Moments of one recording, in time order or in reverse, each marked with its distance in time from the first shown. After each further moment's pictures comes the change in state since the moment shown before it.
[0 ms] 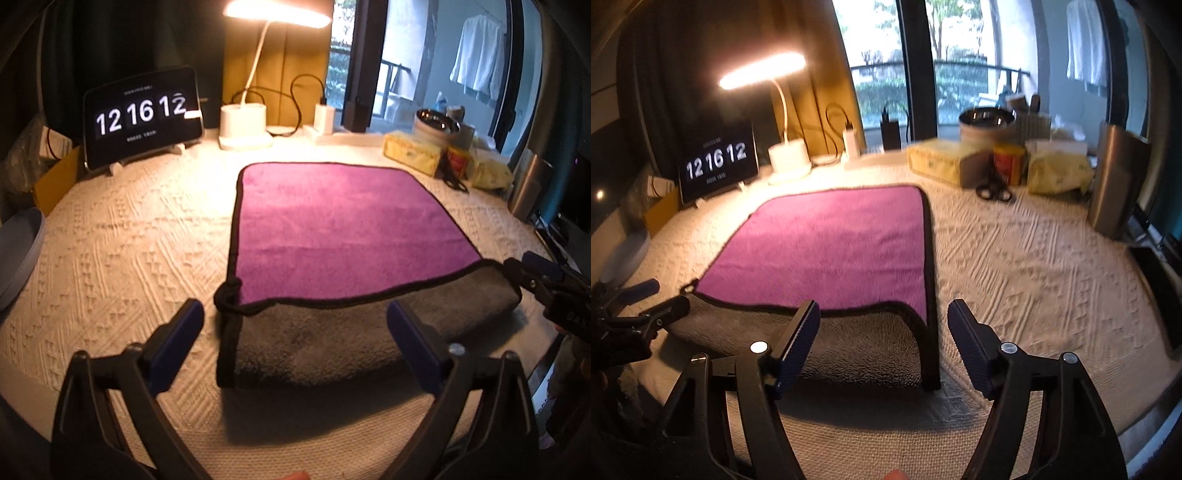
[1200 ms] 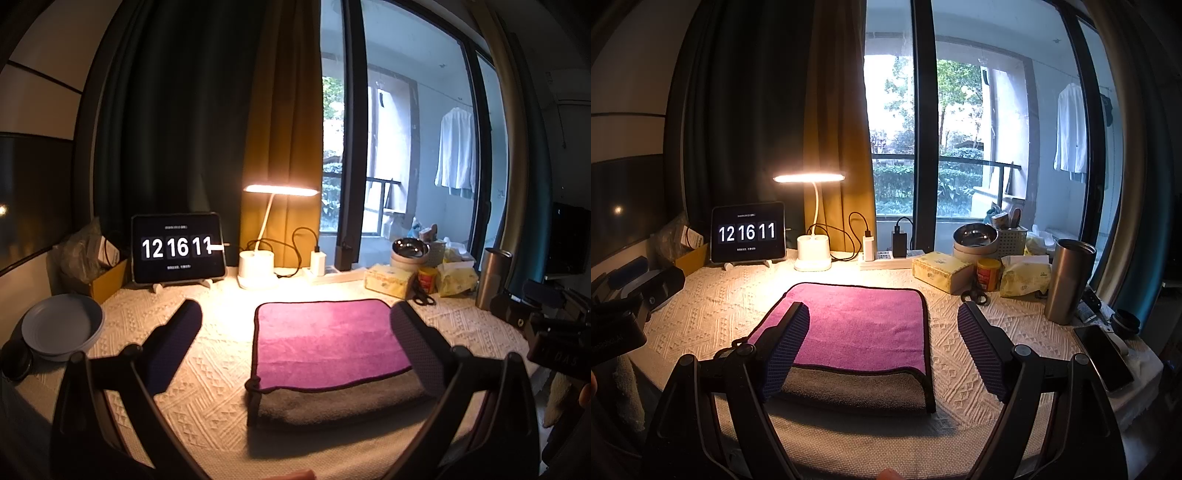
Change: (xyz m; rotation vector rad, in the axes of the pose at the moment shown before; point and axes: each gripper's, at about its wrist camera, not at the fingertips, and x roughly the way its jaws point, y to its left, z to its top) left arm -0.153 -0.005 -0.002 0.004 -0.538 0.016; right arm -0.131 0.047 0.005 -0.101 -0.383 -0.055
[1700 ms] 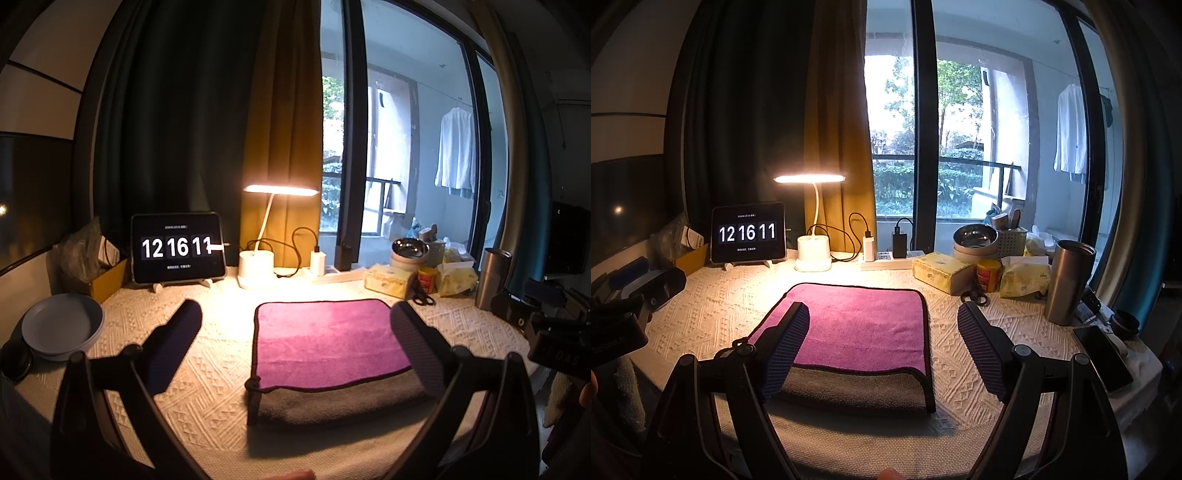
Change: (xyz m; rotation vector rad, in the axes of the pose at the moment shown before) left arm -0.002 0.000 0.000 -0.002 -0.004 0.001; right arm -0.002 0.001 0.000 -0.003 -0.004 0.000
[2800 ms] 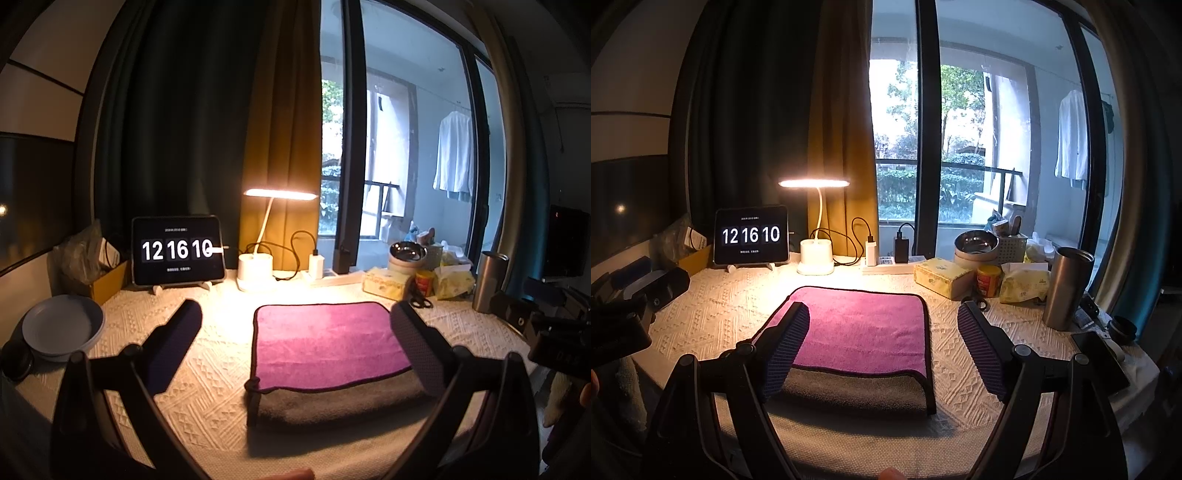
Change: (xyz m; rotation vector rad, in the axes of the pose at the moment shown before) left arm -0.005 0.001 0.002 -0.002 -0.009 -0.004; right arm -0.007 0.002 0.004 -0.012 -0.015 0.002
